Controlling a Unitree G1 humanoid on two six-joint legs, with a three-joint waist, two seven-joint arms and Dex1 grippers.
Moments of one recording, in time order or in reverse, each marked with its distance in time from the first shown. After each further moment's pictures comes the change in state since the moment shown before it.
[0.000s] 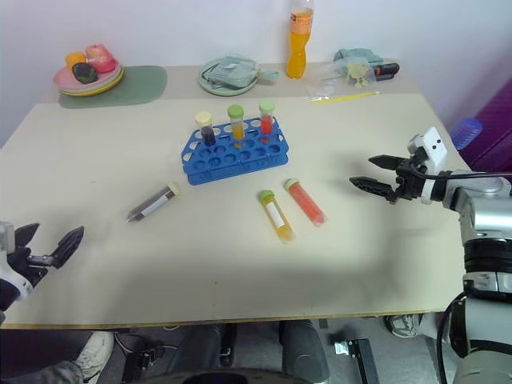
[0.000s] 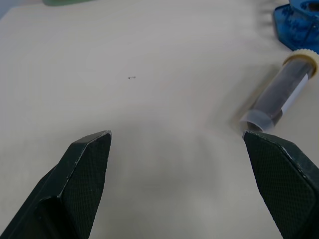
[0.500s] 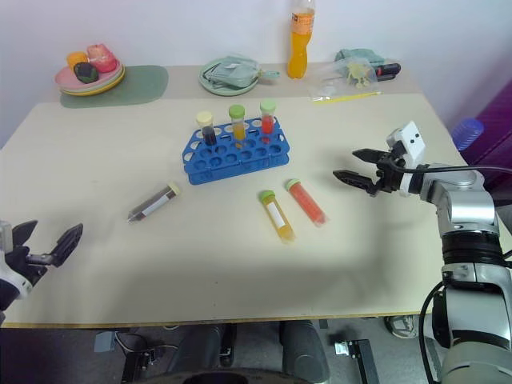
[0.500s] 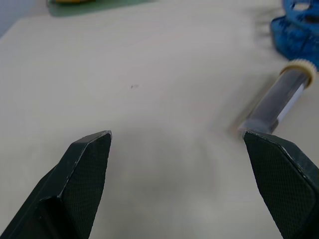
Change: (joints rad) left arm -0.024 -0.014 -0.005 -0.029 -0.001 -0.011 0.000; right arm -0.044 0.076 0.029 -0.044 -0.017 0.025 -0.083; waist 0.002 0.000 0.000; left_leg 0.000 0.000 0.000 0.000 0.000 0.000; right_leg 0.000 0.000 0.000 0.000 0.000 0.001
